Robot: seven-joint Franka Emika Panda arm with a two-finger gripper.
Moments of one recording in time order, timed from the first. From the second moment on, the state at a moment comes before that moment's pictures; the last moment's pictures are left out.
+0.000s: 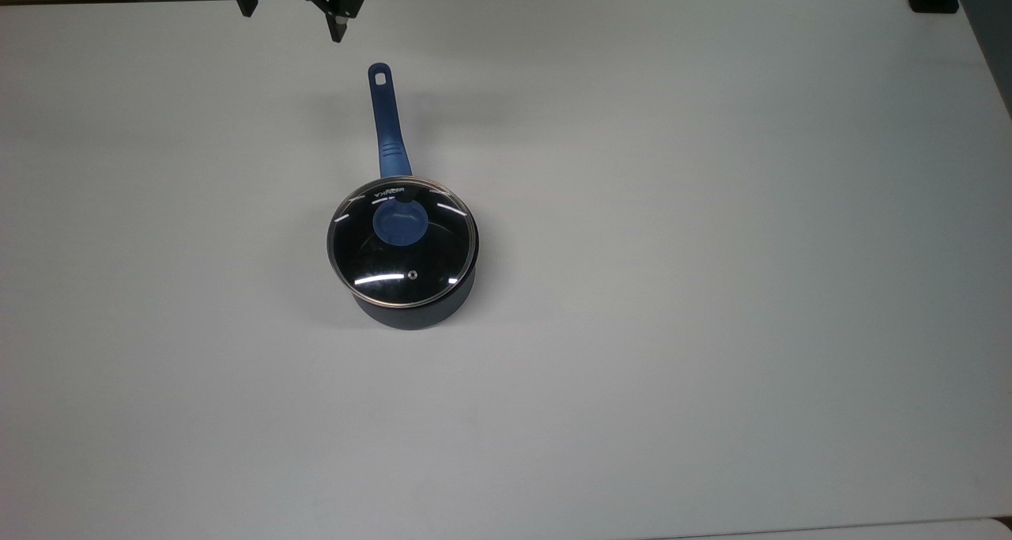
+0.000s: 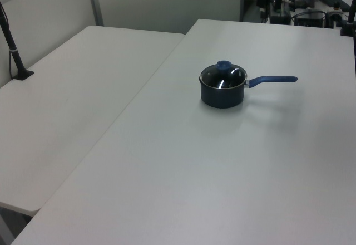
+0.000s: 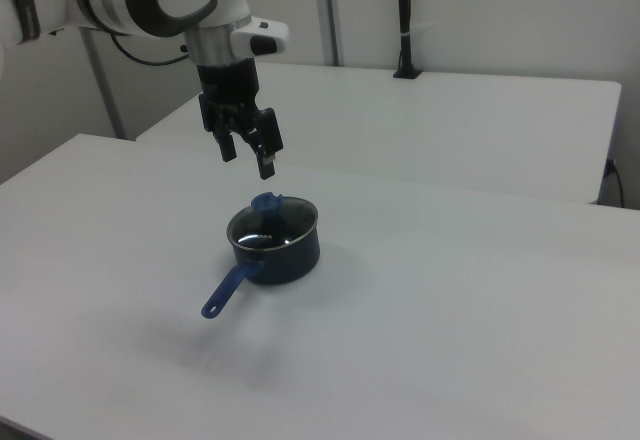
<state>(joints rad) 0.04 0.06 -0.20 -1.58 -0.03 1.62 0.13</state>
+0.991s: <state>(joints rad) 0.06 0.19 -0.18 -1.57 0.02 1.79 0.13</state>
